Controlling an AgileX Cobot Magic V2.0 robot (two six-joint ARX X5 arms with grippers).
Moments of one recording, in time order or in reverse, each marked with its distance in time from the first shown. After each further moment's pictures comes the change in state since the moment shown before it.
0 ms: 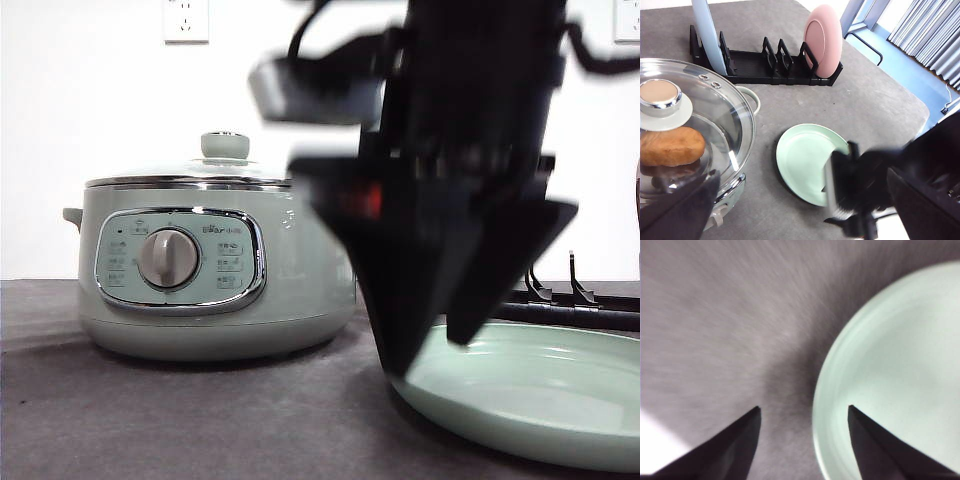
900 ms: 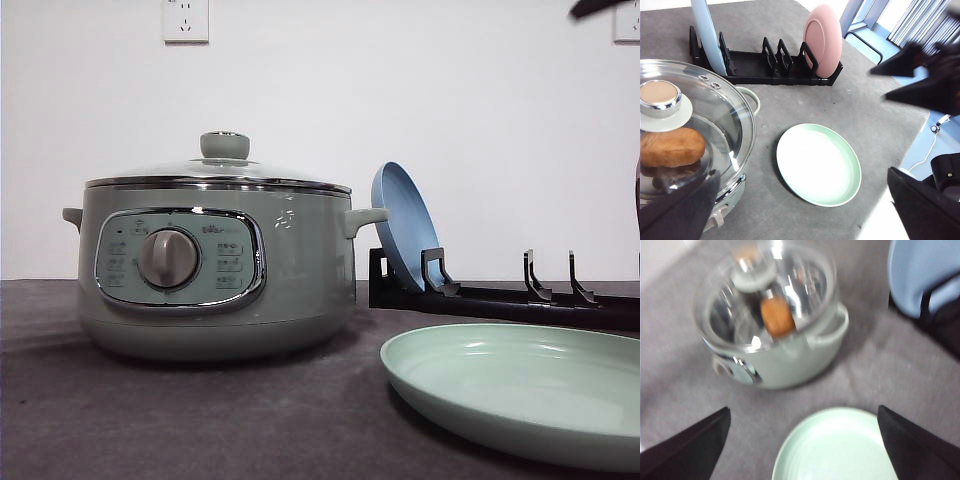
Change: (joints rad) left_arx 0.000 0.000 0.000 0.000 0.000 0.007; right_arx -0.566 -0.659 0.000 0.107 -0.379 -0.175
